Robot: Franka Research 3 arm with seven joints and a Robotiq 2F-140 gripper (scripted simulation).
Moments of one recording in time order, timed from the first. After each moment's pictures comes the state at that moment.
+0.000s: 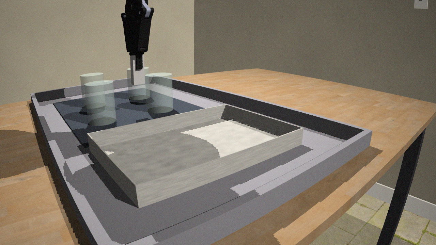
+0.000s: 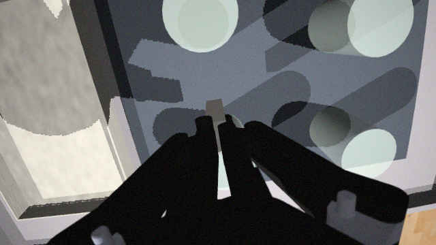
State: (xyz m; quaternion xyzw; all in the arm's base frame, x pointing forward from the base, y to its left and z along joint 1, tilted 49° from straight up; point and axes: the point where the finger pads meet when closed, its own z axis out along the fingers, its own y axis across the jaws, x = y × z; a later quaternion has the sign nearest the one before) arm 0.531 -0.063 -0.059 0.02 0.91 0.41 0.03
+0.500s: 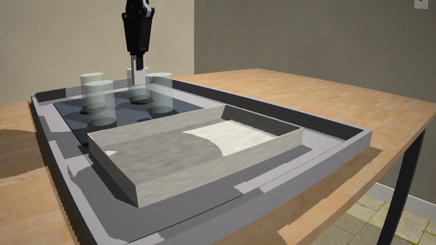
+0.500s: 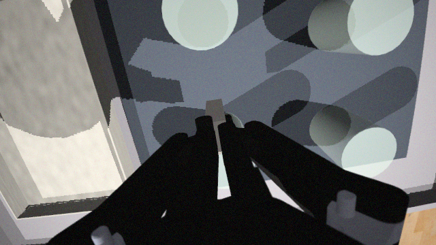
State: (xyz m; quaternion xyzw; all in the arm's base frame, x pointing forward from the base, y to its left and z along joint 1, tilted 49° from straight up) arm 0.533 -0.063 -0.059 0.02 0.91 0.41 0.03
